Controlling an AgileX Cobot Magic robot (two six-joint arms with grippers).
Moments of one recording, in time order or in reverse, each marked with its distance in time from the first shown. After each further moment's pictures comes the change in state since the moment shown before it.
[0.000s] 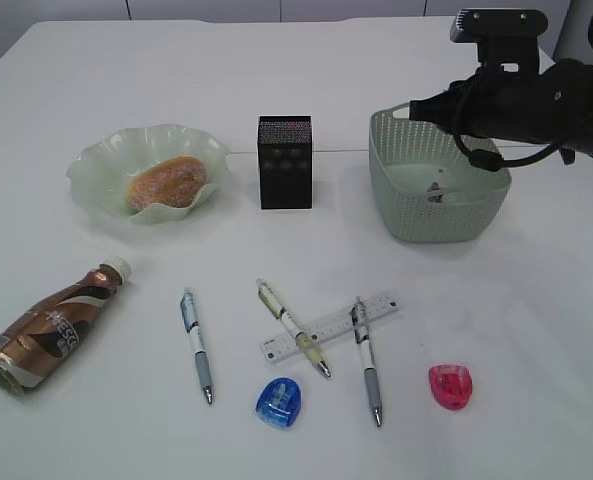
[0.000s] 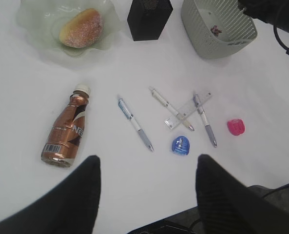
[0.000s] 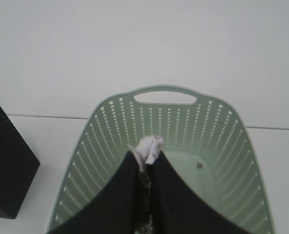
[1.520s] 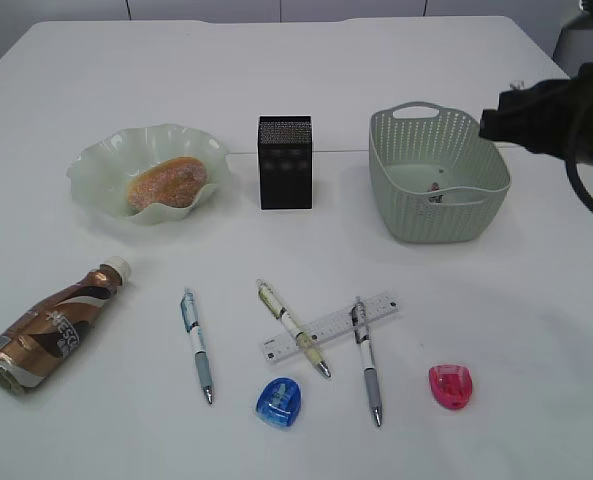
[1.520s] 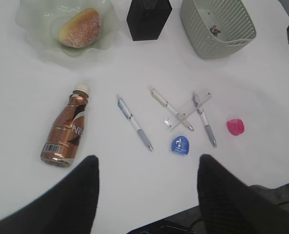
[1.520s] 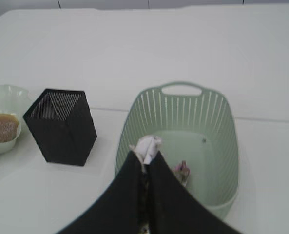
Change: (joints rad) left arm 0.000 0.000 0.000 -0.002 0.000 0.000; right arm 0.058 -0.560 0.533 -0.192 -0.061 0.213
